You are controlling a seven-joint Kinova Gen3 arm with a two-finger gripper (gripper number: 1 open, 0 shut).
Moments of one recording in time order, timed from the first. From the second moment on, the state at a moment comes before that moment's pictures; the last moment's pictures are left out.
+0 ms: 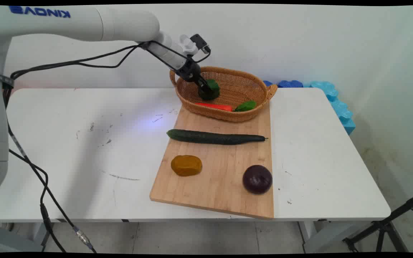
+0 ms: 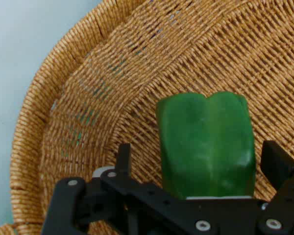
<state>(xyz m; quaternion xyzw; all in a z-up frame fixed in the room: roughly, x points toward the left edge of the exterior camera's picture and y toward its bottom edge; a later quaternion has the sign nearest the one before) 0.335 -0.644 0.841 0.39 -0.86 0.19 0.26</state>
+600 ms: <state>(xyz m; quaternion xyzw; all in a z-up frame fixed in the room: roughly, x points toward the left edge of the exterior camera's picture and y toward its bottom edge) 0.340 -0.628 0.865 0.38 -0.87 0.19 0.27</state>
